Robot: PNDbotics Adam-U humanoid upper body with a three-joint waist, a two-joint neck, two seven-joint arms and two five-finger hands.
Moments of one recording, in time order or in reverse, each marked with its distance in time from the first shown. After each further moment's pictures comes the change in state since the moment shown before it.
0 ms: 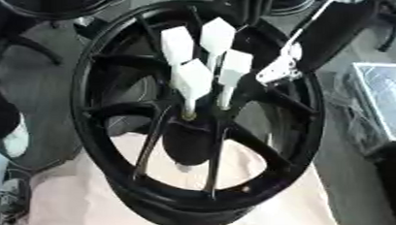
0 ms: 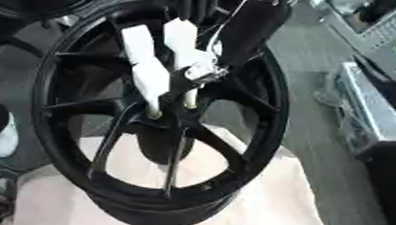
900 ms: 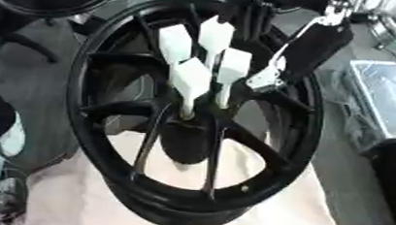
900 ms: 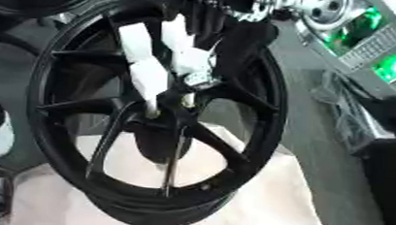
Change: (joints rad) left arm 0.000 0.000 0.000 0.000 0.003 0.000 0.004; right arm 0.072 0.001 0.012 0.007 0.021 0.081 -0.049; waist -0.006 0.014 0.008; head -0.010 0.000
